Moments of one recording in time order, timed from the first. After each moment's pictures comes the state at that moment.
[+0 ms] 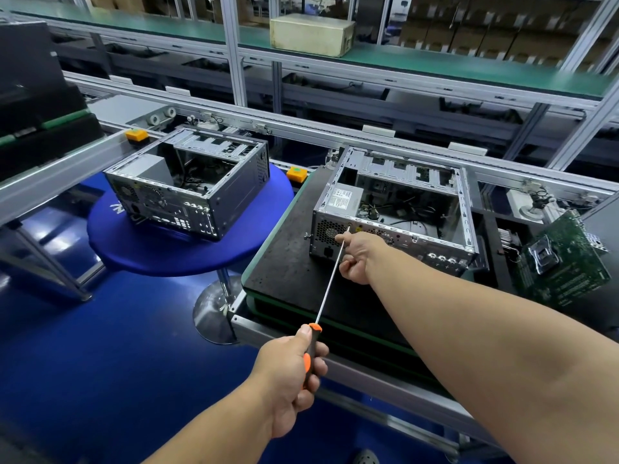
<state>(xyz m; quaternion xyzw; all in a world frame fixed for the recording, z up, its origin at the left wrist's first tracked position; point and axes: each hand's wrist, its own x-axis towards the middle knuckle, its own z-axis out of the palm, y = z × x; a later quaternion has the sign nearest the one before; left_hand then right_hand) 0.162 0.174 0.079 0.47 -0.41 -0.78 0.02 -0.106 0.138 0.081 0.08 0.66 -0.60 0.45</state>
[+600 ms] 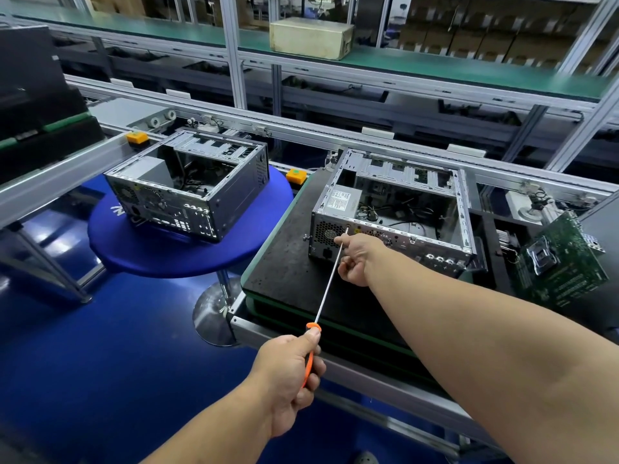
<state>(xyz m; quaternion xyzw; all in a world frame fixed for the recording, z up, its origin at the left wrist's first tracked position) 0.162 0.175 0.083 0.46 -0.42 -0.78 0.02 -0.106 0.140 0.083 0.08 0.68 -0.58 0.45</state>
